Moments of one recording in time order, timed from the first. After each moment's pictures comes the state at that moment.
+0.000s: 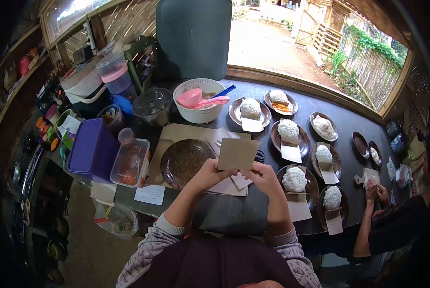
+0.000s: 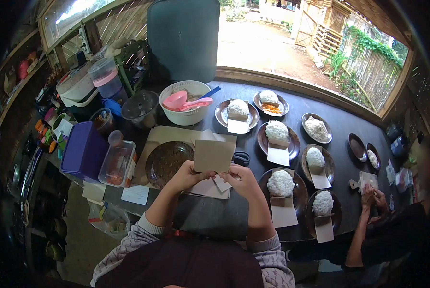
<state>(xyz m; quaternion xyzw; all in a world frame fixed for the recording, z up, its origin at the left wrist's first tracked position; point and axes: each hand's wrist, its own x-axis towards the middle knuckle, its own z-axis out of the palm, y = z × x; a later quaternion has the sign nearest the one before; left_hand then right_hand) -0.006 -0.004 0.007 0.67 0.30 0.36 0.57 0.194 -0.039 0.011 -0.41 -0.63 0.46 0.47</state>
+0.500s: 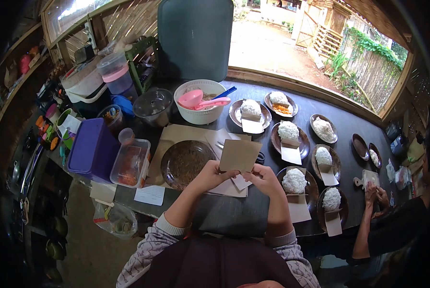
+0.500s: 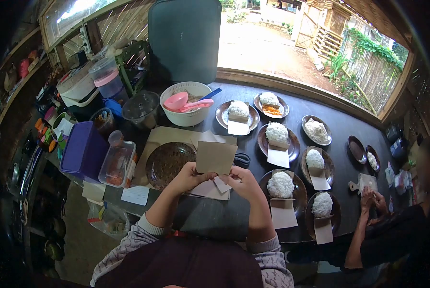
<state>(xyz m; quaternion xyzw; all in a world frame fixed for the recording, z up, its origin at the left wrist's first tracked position) -0.004 -0.005 0.006 0.67 0.31 0.36 0.57 0.198 -0.041 0.016 -0.45 -0.65 0.44 0.42</state>
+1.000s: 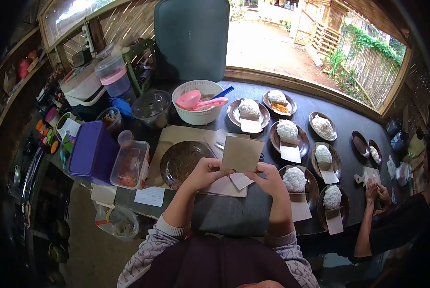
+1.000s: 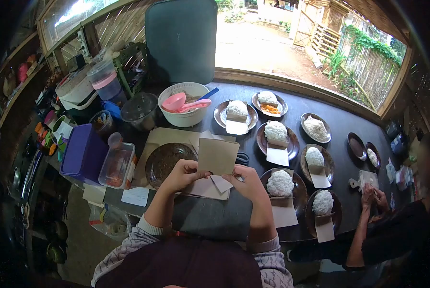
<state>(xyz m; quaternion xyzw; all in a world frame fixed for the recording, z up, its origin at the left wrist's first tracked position) -0.016 -0.005 0.021 0.67 0.27 0.37 0.58 0.206 -0.047 0.031 -0.46 -0.71 0.34 0.42</state>
